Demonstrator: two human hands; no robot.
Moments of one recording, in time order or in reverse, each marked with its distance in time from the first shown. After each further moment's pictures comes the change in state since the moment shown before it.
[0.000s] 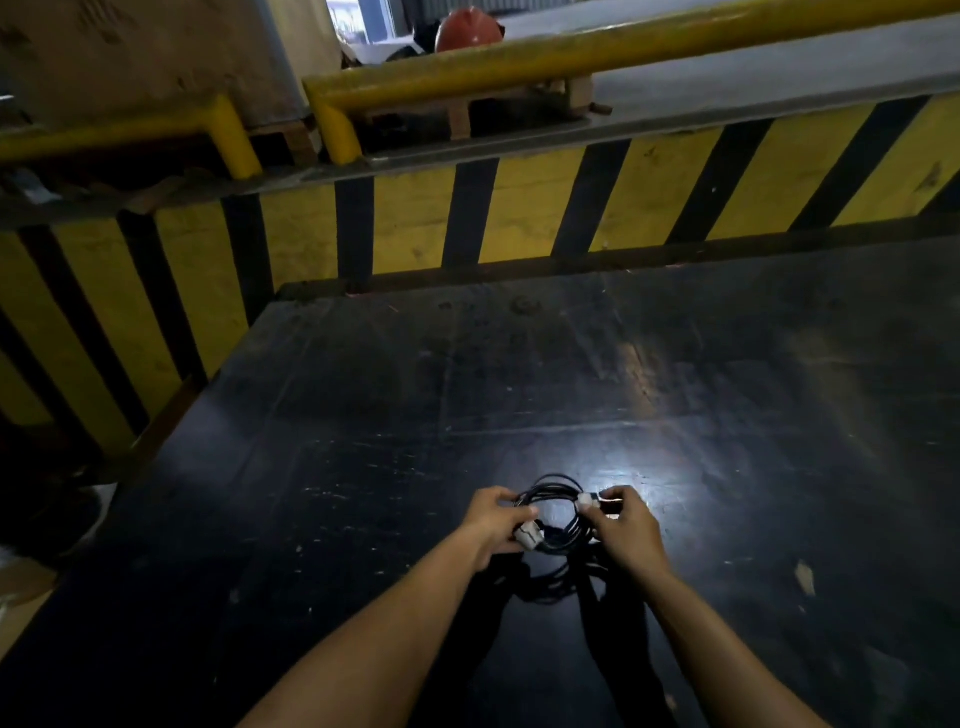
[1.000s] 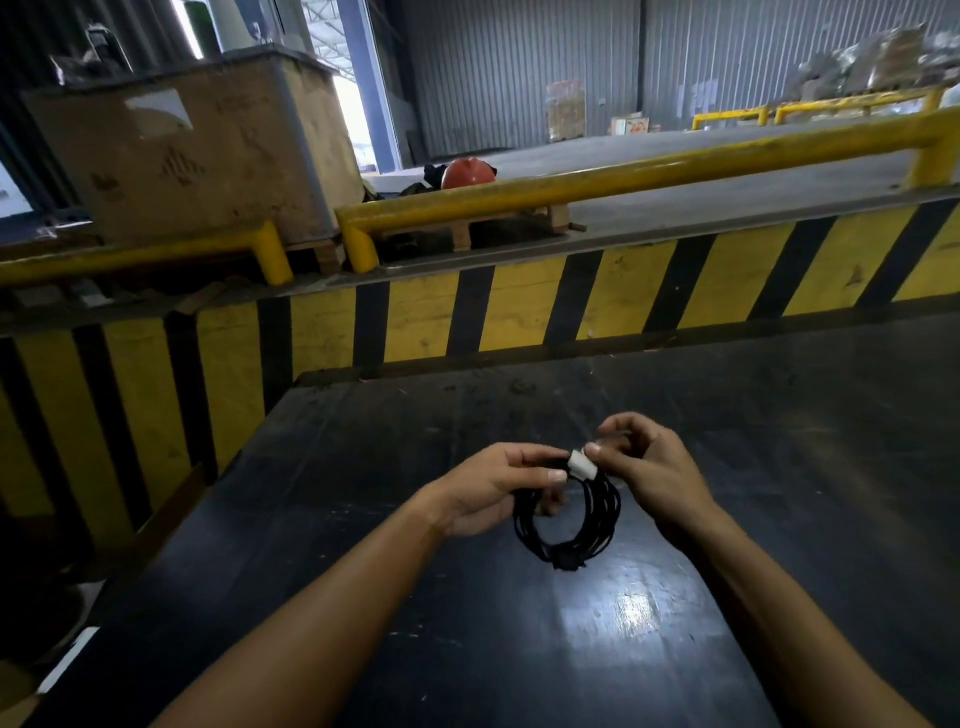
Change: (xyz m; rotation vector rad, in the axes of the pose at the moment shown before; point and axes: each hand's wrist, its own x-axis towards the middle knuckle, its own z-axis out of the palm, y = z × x) left_hand -0.132 0.113 -0.026 0.053 -0.675 0.483; right_hand -0.088 -0.163 -0.079 0.283 -0.139 -0.505
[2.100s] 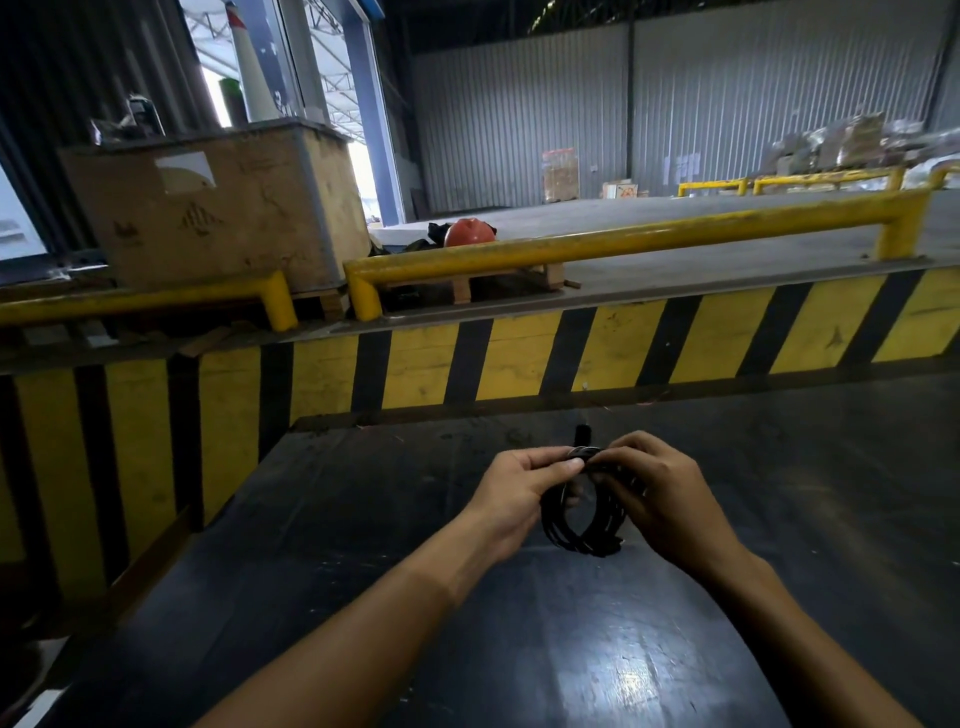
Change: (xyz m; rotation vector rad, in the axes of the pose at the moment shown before) left_hand 0.010 0.035 0.040 -0.053 0.290 0.235; right_hand 0.005 -0.025 -0.023 -0.818 0.029 -0.631
